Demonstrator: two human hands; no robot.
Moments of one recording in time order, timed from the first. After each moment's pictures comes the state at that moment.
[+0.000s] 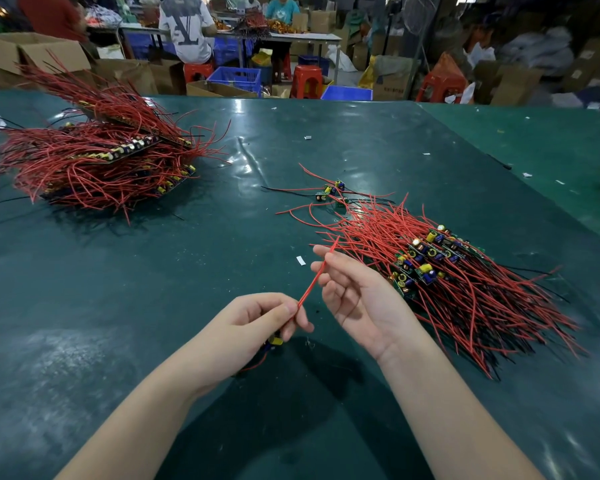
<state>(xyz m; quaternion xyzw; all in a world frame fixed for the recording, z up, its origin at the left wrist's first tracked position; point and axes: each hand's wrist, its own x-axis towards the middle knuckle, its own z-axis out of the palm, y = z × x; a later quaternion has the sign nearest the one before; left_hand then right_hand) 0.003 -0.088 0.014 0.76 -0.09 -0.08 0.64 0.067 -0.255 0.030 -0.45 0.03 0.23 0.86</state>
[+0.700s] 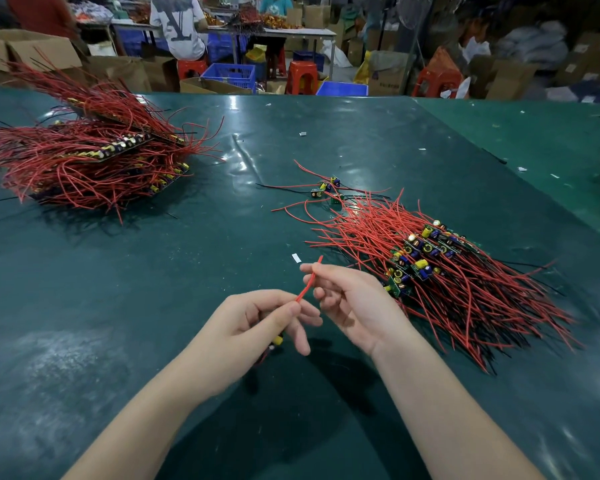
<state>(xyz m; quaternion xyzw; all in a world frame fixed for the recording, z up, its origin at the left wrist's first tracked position) -0.002 -0.093 0.014 0.76 -0.15 -0.03 0.63 0.069 -0.252 0.021 -0.56 0.06 0.23 0.80</state>
